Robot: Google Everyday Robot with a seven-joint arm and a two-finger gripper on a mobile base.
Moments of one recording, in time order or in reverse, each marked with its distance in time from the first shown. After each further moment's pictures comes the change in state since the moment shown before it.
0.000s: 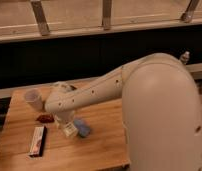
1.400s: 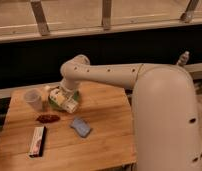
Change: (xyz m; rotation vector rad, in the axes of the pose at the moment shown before) arm -0.103 -0.030 -0.020 -0.244 -0.131 -0.282
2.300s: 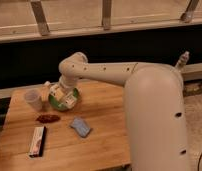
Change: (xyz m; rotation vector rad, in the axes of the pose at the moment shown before) arm -0.021 -0.024 0.003 0.037 -0.031 0.030
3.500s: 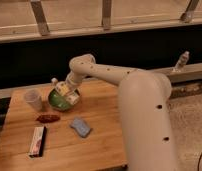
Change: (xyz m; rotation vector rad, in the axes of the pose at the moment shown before) arm -0.010 -0.054 0.040 -0.077 -0.032 0.109
